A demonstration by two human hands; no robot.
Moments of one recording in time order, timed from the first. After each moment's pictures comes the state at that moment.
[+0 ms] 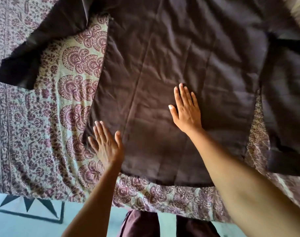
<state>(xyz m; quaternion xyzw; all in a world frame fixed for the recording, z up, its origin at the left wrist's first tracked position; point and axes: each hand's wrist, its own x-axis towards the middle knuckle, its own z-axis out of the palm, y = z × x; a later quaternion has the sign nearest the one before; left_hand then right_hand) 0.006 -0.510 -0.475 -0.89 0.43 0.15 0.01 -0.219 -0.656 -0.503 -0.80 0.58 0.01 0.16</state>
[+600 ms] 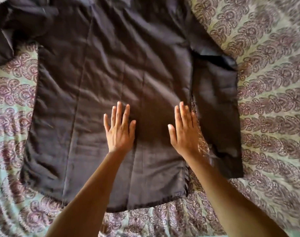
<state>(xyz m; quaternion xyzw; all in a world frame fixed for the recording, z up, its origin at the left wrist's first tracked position) -0.166 -0.652 -0.487 -0.74 0.66 0.16 -0.01 -0.379 -0.648 -0.483 -0.74 0.66 -0.05 0.14</state>
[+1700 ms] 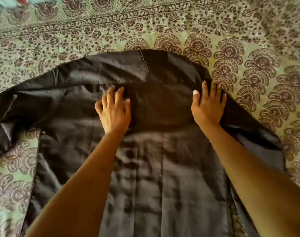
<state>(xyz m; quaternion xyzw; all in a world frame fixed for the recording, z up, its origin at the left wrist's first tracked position) -0.119 -0.978 -0.501 -0.75 0.65 0.06 -0.12 -0.375 -0.988 -0.515 -0.57 0.81 -0.07 0.10</state>
